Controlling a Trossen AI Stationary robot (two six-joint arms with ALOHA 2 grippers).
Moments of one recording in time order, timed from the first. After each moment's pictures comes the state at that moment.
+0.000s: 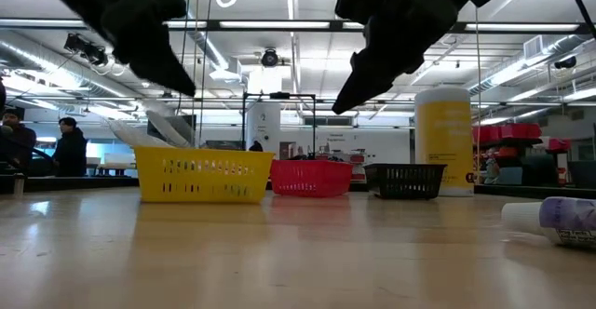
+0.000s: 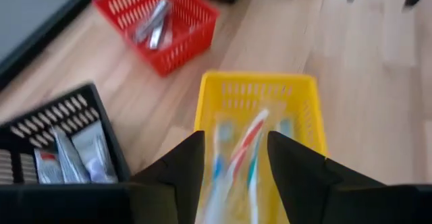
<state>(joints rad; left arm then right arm) -0.21 1.02 0.59 -0.31 -0.48 -0.36 0.19 1.63 1.02 -0.23 0.09 0.10</state>
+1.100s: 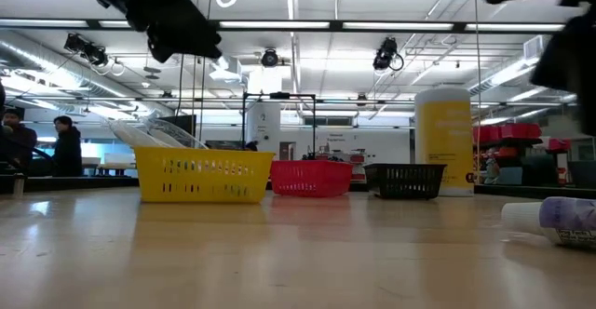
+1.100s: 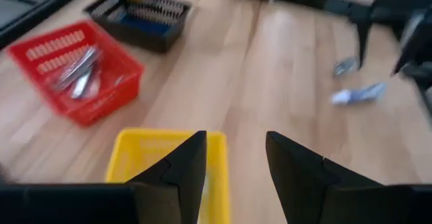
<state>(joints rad) -0.29 1.10 0.66 -0.10 -0.40 -0.39 0.67 1.66 1.02 -0.43 0.14 1.02</state>
